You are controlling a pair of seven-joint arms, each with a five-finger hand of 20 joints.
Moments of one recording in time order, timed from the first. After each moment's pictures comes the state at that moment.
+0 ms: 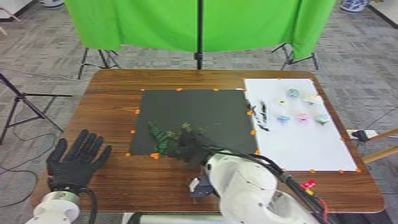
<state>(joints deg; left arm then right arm) 129.6 -59.1 -96.3 -121.4 -7.5 18.1 17.9 -85.9 -68.6 46.7 -119.6 -116.6 -17.7 40.6</state>
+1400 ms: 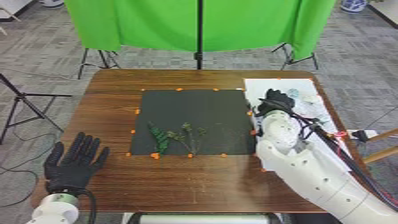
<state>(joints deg) 130.4 -60.3 -96.6 -122.4 -10.8 18.8 19.9 -64.3 -58.0 43.8 -85.8 -130.7 2.8 53.0</state>
